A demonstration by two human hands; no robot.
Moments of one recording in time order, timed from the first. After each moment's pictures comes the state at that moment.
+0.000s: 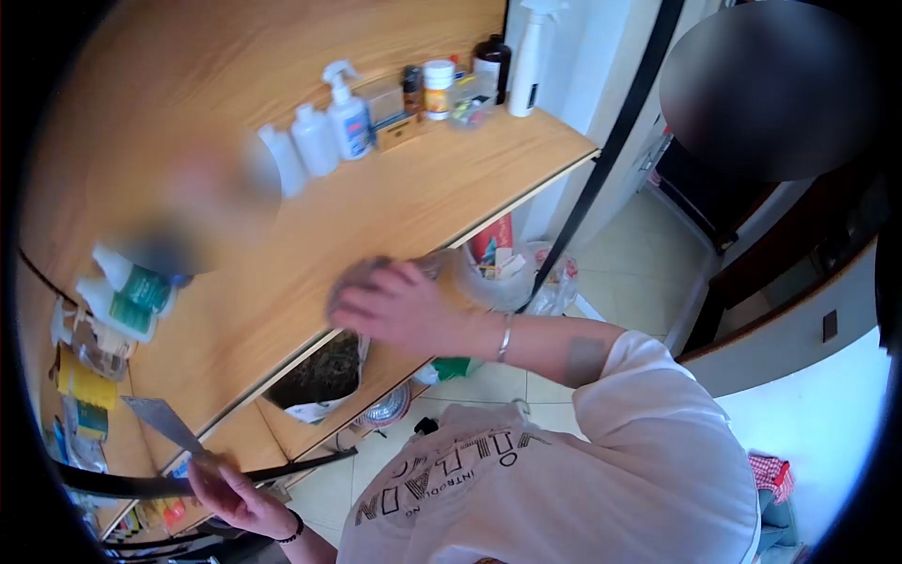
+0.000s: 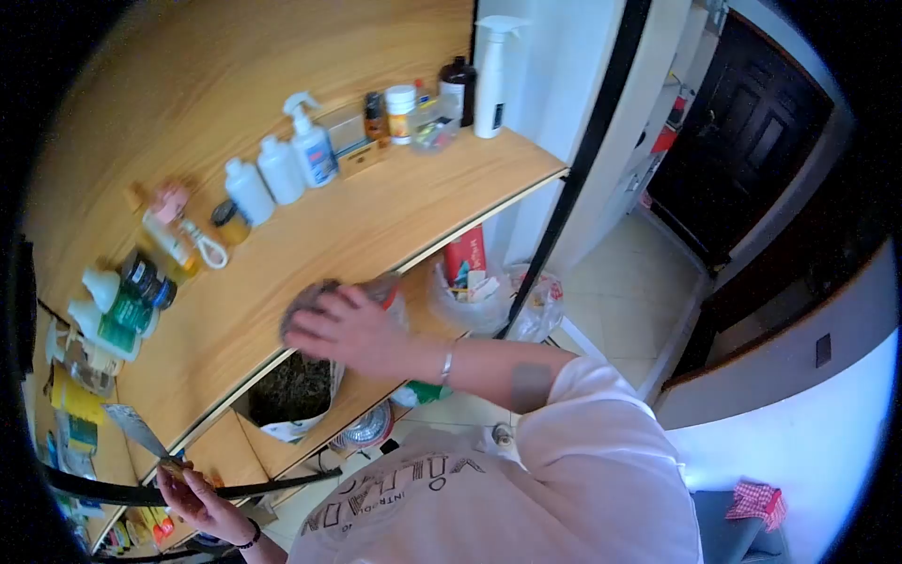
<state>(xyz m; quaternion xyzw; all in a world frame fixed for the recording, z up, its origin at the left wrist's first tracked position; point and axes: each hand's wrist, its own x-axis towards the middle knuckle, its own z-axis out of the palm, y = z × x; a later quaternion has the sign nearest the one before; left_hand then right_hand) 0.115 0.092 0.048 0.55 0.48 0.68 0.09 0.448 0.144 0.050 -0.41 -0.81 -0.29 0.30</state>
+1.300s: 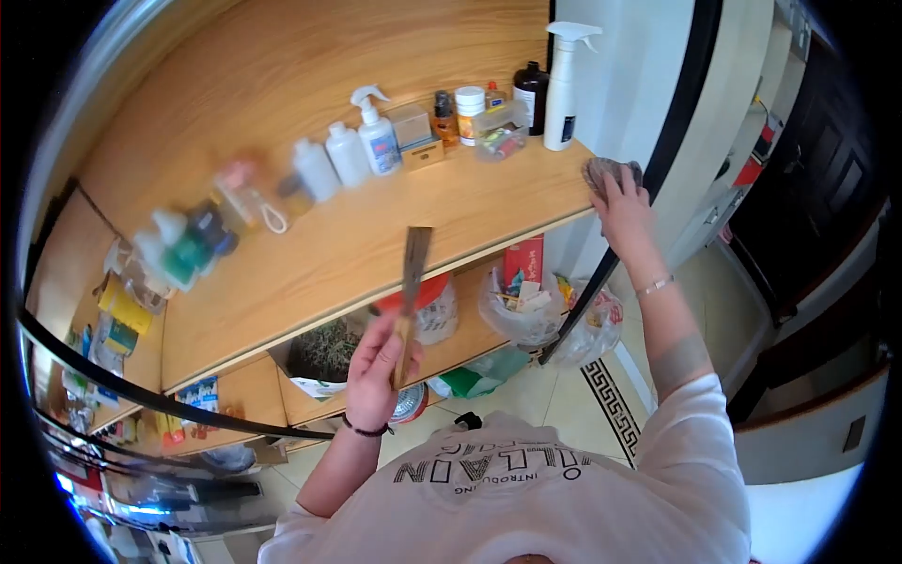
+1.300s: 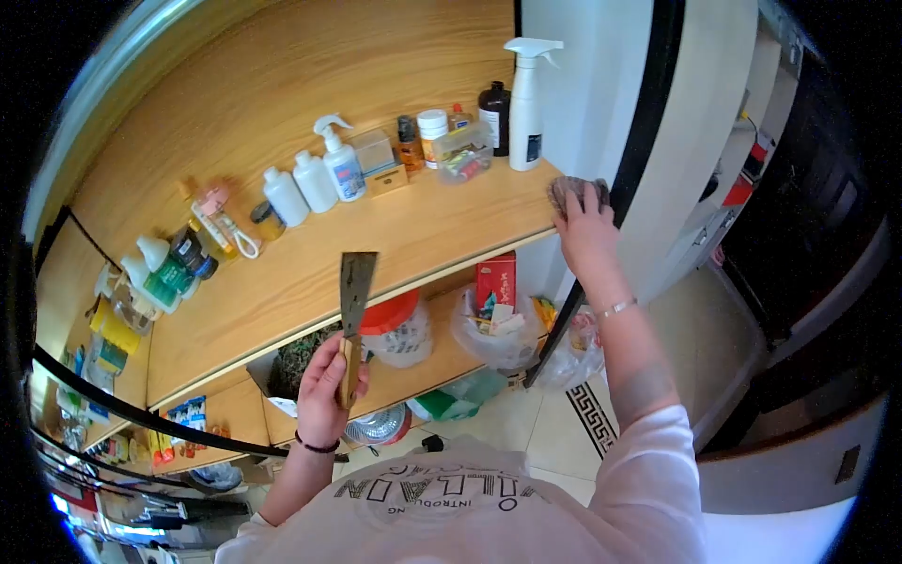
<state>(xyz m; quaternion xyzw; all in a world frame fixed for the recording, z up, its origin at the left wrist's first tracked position) 0.371 0.083 0.069 0.57 0.29 0.50 0.59 0.757 0.103 0.100 -0.83 -0.49 -0.21 0.18</state>
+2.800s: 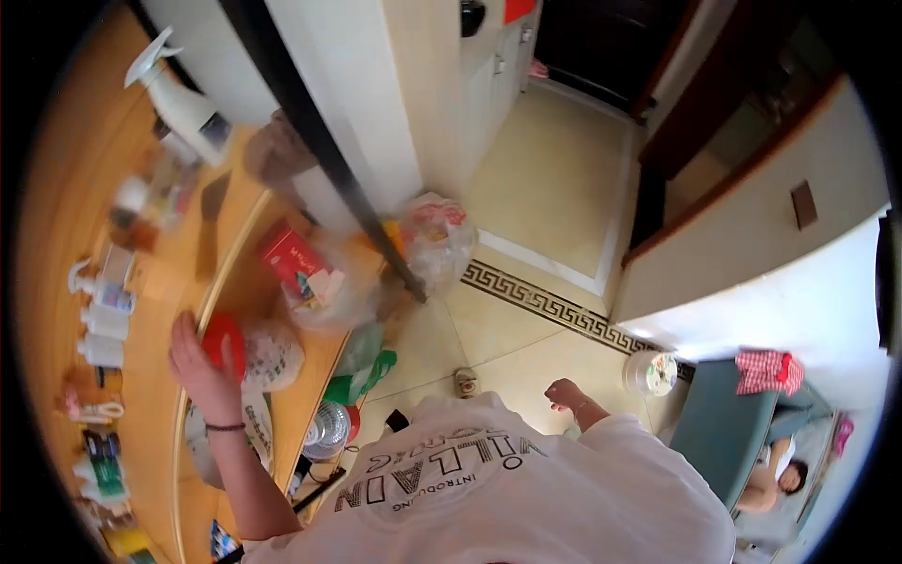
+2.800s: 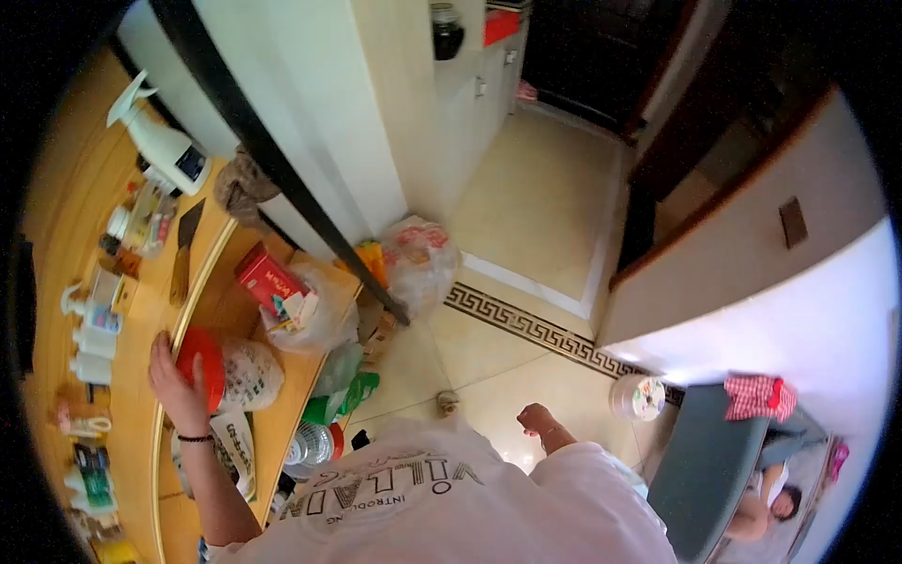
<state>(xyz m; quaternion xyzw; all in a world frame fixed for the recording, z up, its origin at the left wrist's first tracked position) 0.511 0.149 0.062 0.90 0.30 0.27 -0.14 0.713 -0.370 -0.310 -0.82 -0.26 0.51 0.05</state>
